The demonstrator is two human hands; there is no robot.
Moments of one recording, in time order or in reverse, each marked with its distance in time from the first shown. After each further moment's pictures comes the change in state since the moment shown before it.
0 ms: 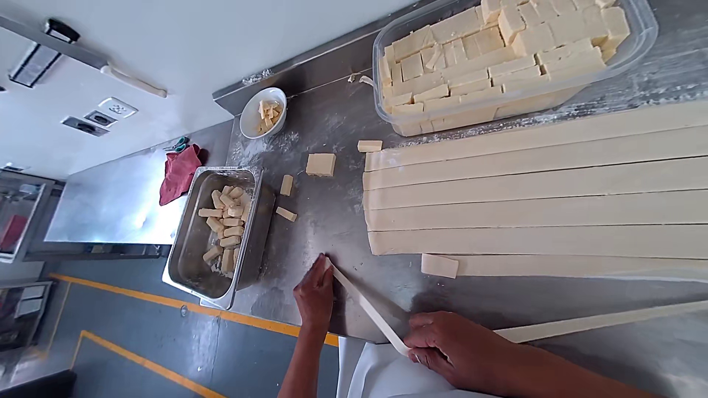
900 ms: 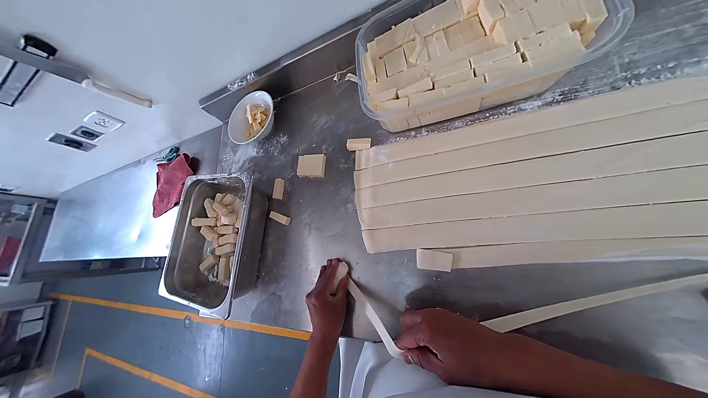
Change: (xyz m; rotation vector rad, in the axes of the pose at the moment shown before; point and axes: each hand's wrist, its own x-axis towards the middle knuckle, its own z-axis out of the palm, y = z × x) left_hand -0.012 0.011 0.012 -0.040 -0.050 0.104; right_hand 0.008 -0.002 -0.001 0.031 -0.097 0.007
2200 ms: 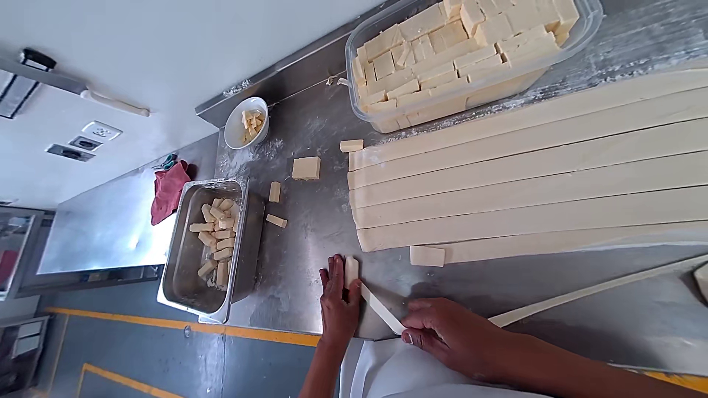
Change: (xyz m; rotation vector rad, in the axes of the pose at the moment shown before) left_hand -0.013 0.012 0.012 -0.089 -0.105 0.092; right_hand -0.017 0.002 0.009 0.054 0.208 0.156
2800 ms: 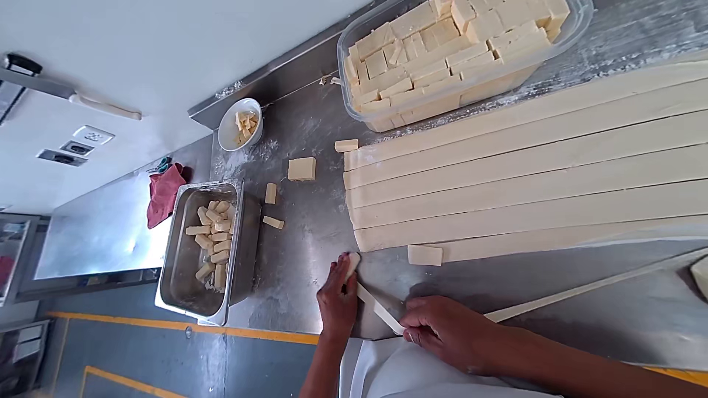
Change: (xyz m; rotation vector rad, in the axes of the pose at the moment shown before) left_hand 0.010 0.005 0.008 0.019 0.078 -0.026; right_hand 0.004 0.001 -0.007 0.011 -0.117 0.094
